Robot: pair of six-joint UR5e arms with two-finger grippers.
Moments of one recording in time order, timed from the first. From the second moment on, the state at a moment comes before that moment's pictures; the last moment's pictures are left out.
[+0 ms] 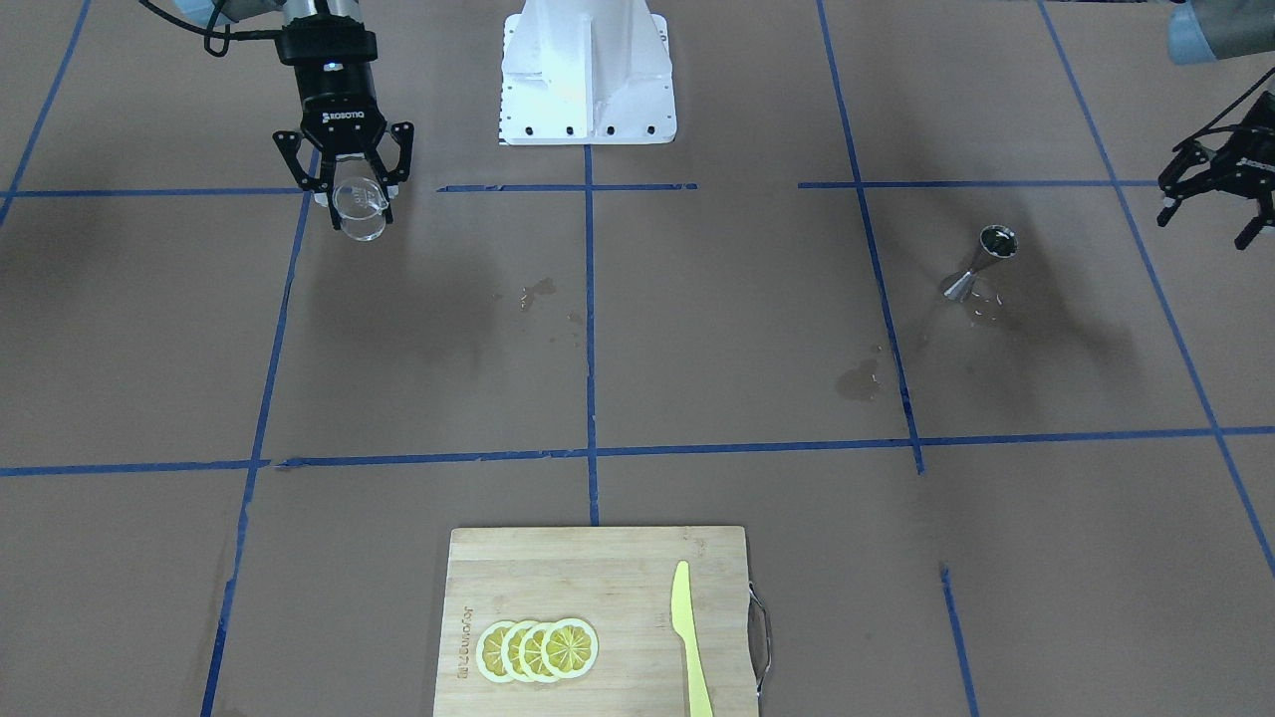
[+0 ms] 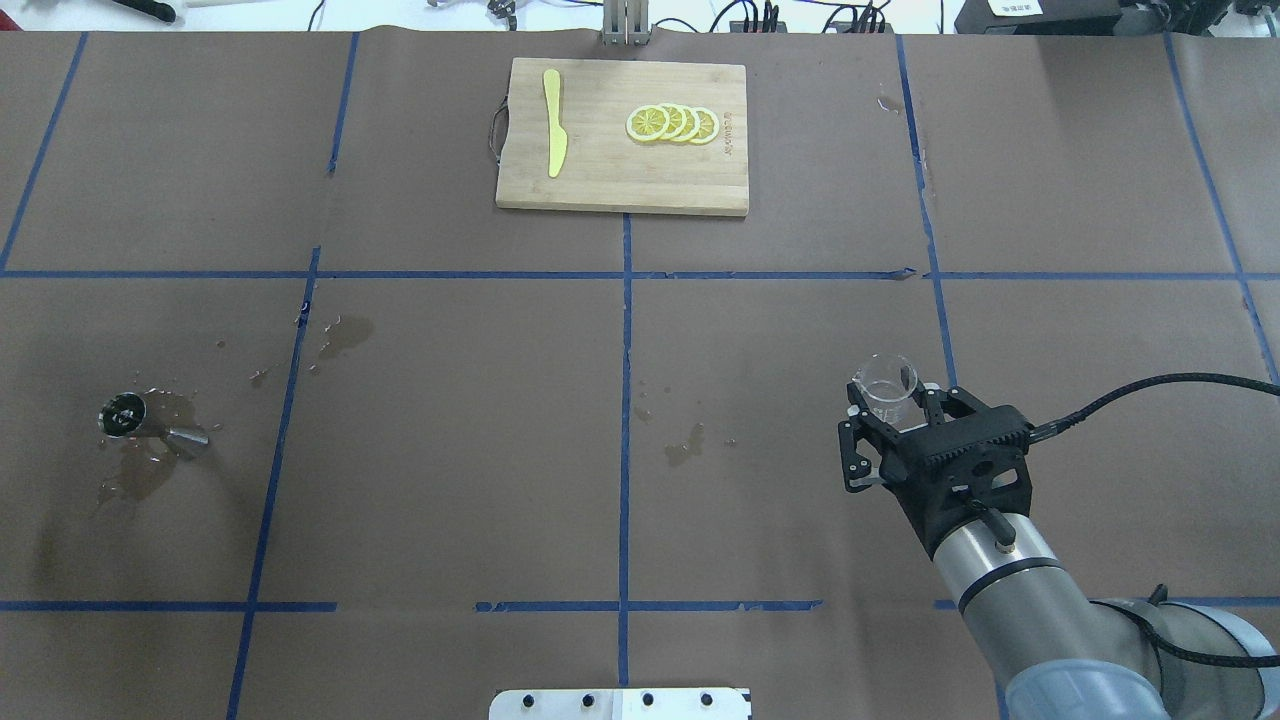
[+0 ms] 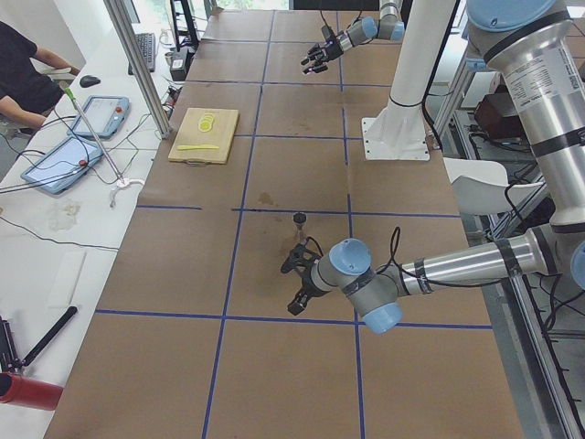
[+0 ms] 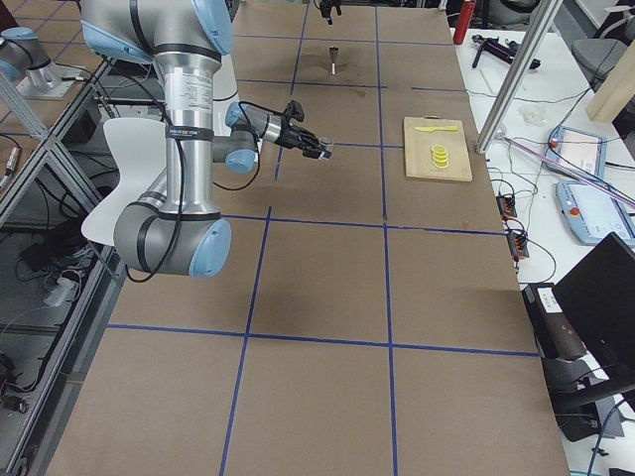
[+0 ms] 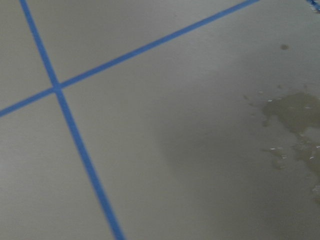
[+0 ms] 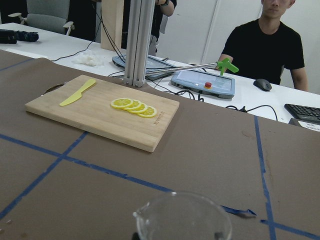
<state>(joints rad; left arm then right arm) -1.23 -1.19 -1.61 -2.64 -2.16 -0.21 0.08 -1.63 2.09 -0.93 0.60 1.02</state>
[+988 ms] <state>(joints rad) -1.42 -1.36 -1.85 -1.77 -2.32 -0.01 0.06 -1.77 1.59 -0.17 0.43 1.03</state>
